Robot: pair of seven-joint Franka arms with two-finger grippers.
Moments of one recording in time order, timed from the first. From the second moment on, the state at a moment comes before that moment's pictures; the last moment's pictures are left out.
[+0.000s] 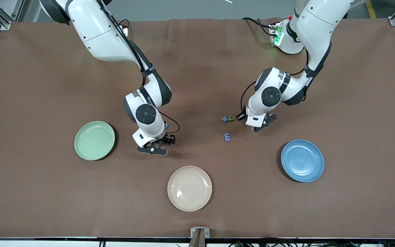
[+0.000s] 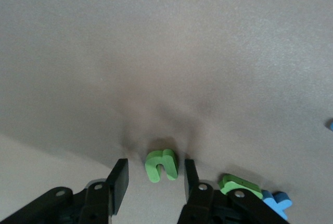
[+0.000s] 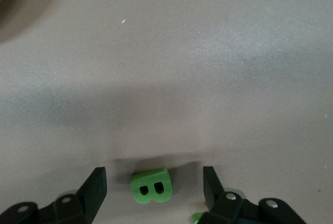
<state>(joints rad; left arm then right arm) -0.21 0.48 -0.33 -2.15 -0.04 2.47 -1.08 0.56 0.73 -0.02 -1.67 -0.02 2.40 0.70</state>
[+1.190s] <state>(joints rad) 0.08 0.46 -0.32 -1.80 0.14 2.16 -0.75 0.57 0.73 -0.02 -1.67 -0.02 2.40 0.73</state>
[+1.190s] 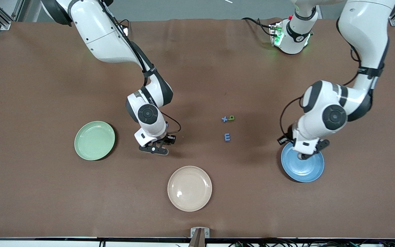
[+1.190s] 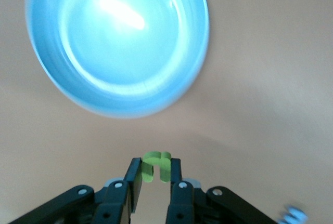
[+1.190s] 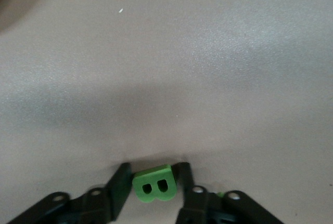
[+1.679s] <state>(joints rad) 0.19 0.64 -0.32 -1.67 0.35 2.17 -0.59 0.51 0.70 -0.04 -1.67 -0.02 2.33 0.63</state>
